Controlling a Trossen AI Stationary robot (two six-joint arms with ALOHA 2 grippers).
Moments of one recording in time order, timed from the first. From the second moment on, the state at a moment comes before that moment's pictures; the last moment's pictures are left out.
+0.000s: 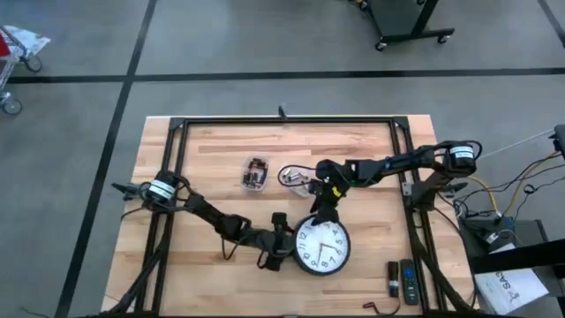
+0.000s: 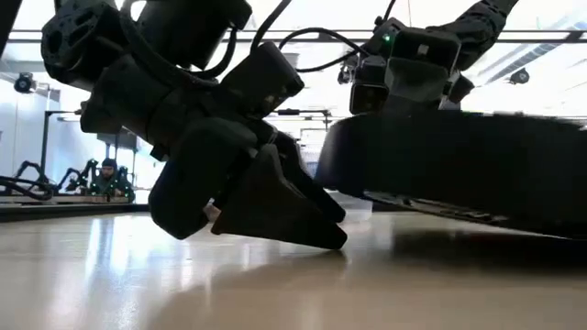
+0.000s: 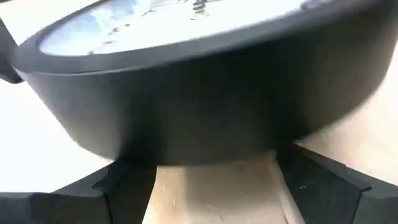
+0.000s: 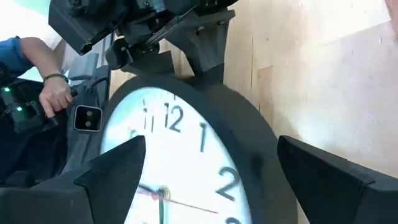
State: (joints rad) left arm -0.38 2.03 0.91 0.58 -0.30 0.01; right arm -0.13 1.59 0.78 0.00 -0.66 0.38
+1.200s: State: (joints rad) left arm -0.36 1.79 0.91 0.11 -0.33 0.01; right arm 0.44 1.49 0.78 -0.04 0.11 0.64
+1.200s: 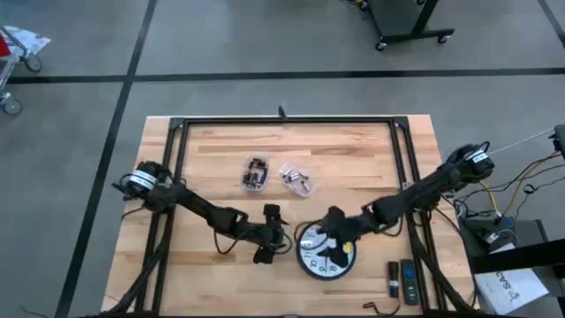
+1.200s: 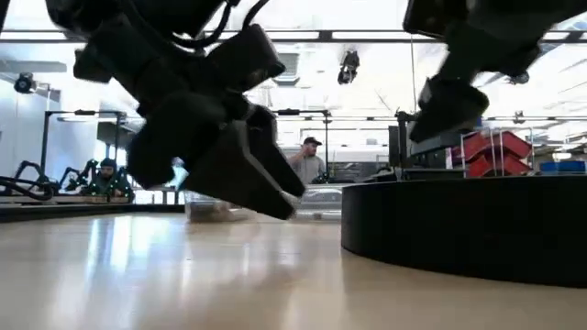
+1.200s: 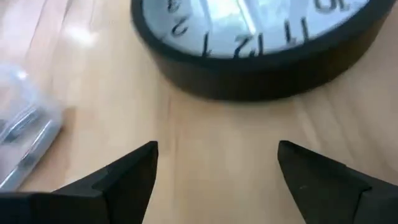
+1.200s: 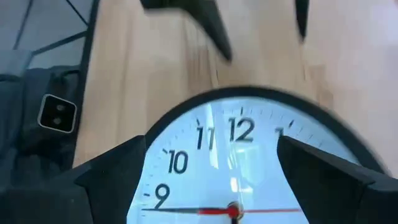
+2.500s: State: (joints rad) left arm -0.36 1.63 0.91 -0.17 -0.41 -0.14; right arm 0.44 1.36 0.77 -1.32 0.28 0.87
